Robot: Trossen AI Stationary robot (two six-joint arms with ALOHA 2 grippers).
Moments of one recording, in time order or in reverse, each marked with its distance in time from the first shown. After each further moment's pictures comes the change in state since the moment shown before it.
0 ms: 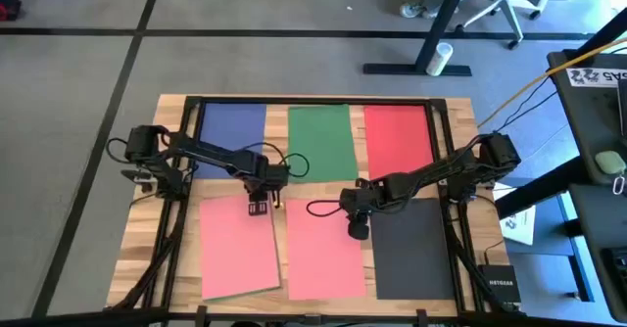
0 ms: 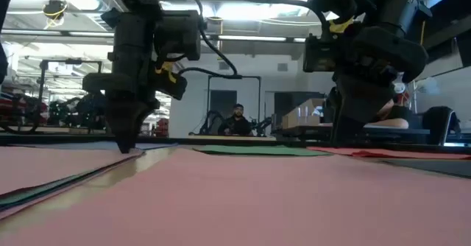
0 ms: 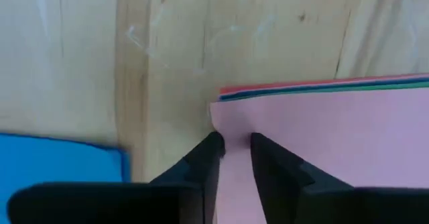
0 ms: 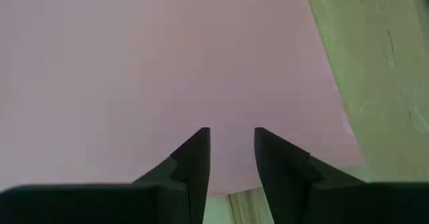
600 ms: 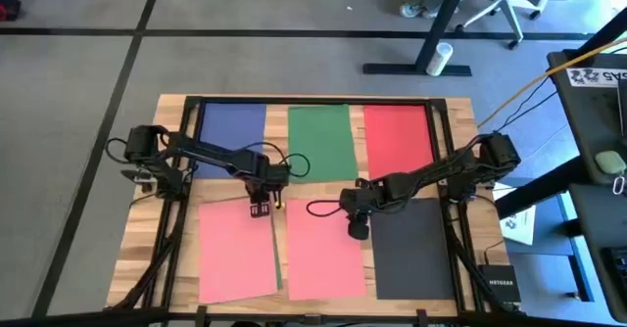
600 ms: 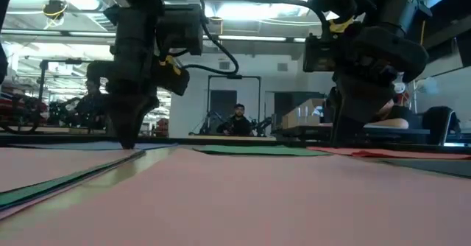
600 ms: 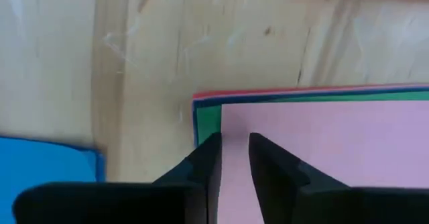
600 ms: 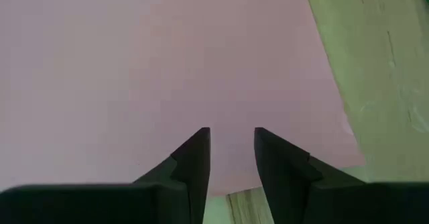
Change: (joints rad) left arm 0.001 -0.004 0.026 -0.011 0.053 -0.044; right arm 0.000 0.000 0.000 0.000 0.000 -0.003
